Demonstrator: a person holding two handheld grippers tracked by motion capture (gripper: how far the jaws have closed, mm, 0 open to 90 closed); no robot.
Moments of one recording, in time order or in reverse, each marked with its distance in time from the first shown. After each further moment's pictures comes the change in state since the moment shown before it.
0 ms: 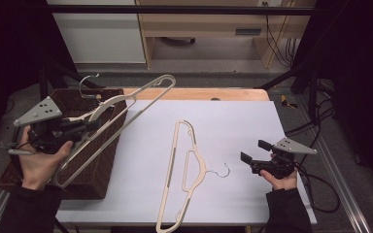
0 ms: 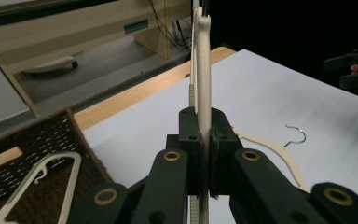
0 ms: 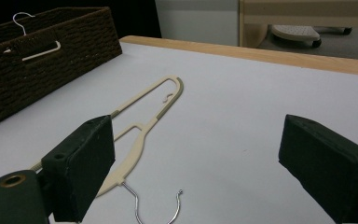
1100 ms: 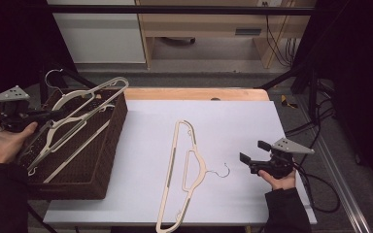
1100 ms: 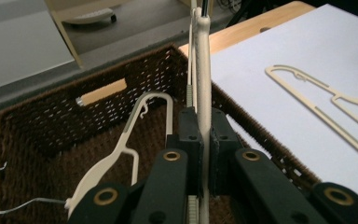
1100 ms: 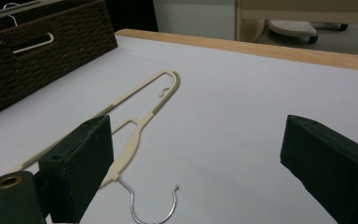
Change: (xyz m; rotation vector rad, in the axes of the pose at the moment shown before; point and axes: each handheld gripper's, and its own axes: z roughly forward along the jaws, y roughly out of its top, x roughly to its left) left arm 0.140 -0.050 -0.008 0.154 0.114 -0.075; right arm 0.000 -0.002 0.004 0.020 -0.019 -0.009
